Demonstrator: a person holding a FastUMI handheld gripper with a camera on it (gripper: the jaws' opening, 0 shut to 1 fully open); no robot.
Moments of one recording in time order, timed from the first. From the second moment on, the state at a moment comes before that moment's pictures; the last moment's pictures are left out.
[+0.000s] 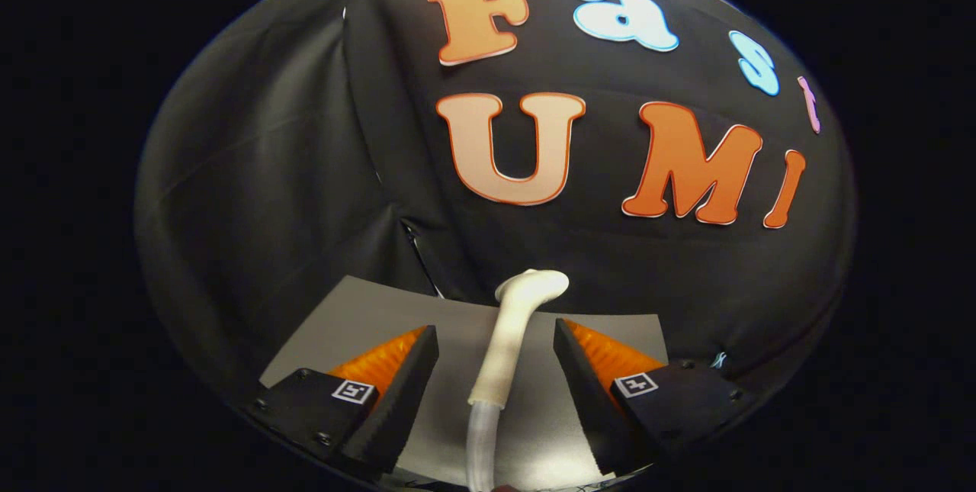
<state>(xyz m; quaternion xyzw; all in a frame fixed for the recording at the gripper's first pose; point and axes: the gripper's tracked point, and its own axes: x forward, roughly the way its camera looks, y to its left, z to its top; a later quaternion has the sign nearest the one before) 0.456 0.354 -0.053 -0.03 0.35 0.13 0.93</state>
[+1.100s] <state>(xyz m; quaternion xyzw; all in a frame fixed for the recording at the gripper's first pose) 0.490 0.363 -0.186 -0.05 0.51 0.11 0.85</state>
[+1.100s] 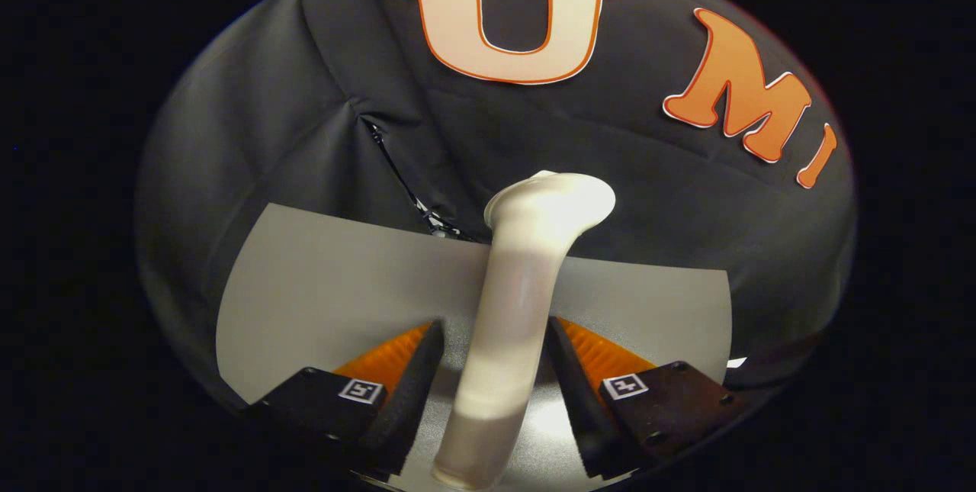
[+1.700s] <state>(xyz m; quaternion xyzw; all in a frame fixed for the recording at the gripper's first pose) 0.465 0.366 -0.116 -0.01 0.40 0.16 0.90</state>
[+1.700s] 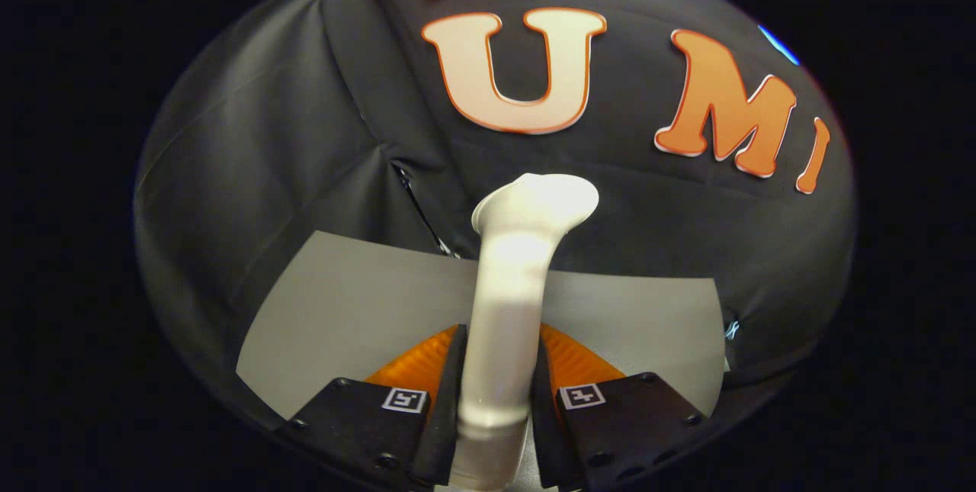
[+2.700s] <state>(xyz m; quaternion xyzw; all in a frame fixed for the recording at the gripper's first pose) 0.193 0.280 0.035 0.01 0.15 0.30 0.94</state>
